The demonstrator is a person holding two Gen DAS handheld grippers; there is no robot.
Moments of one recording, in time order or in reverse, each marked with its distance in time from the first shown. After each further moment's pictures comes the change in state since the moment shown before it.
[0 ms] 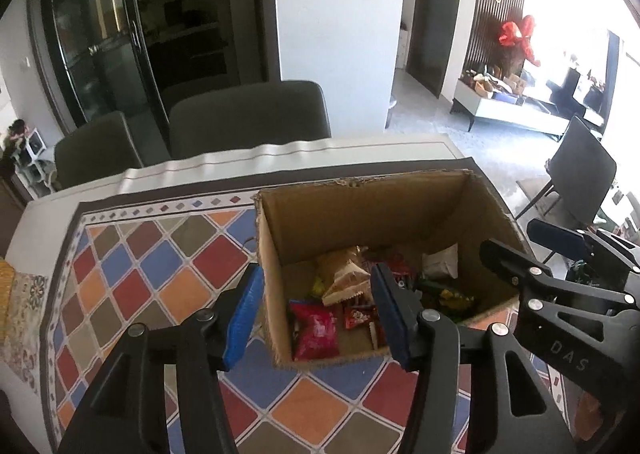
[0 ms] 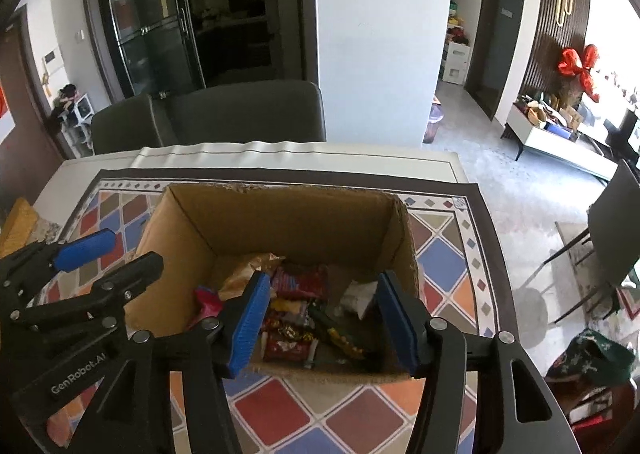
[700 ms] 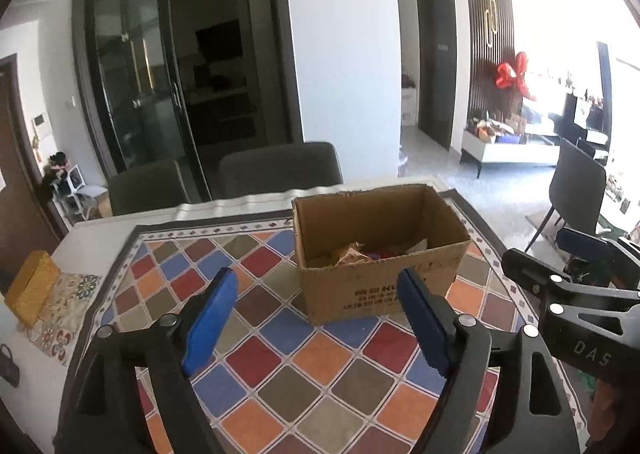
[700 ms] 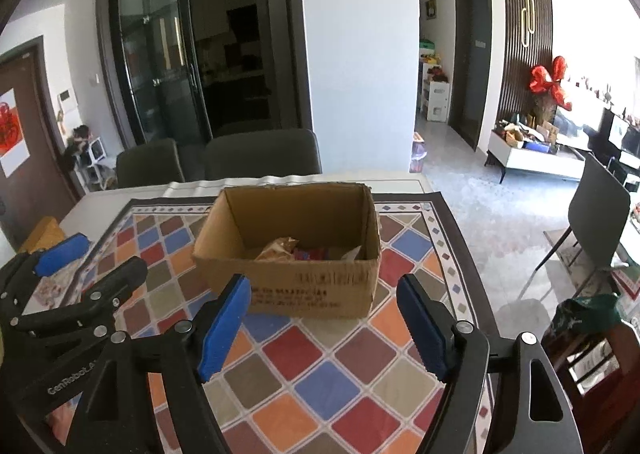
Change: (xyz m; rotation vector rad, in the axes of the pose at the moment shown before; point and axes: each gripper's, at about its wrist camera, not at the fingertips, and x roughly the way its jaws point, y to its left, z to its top) left arm -0.152 -0.019 -0.096 0.015 -0.264 0.102; right arm -0.139 0.007 -0.090 0.049 -0.212 -0.006
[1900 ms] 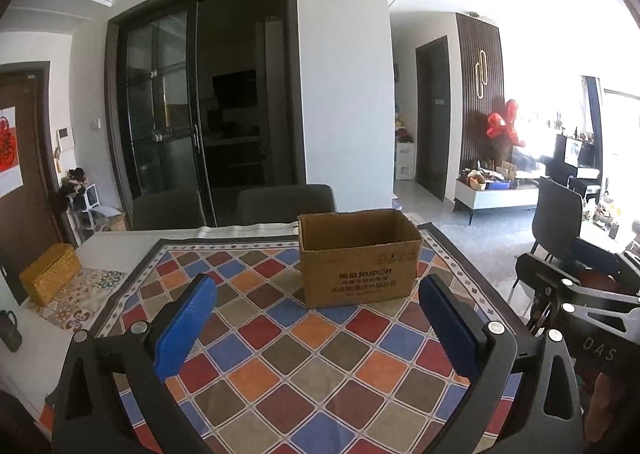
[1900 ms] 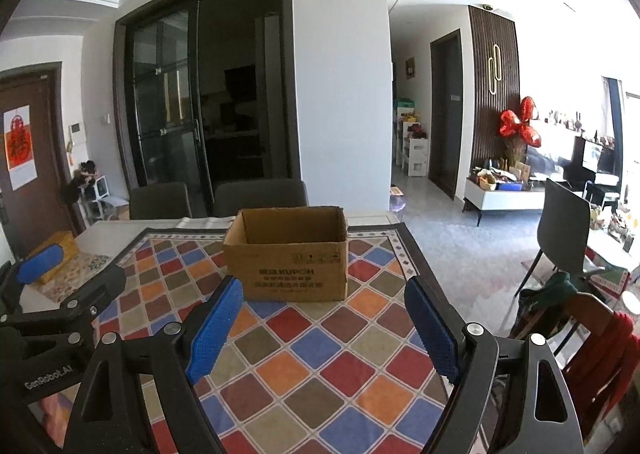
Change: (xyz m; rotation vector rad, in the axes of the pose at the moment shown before) left arm -0.148 -0.005 -0.084 -0.045 -0.212 0.001; right arm -0.155 0.003 -0.093 0.006 -0.242 -0.049
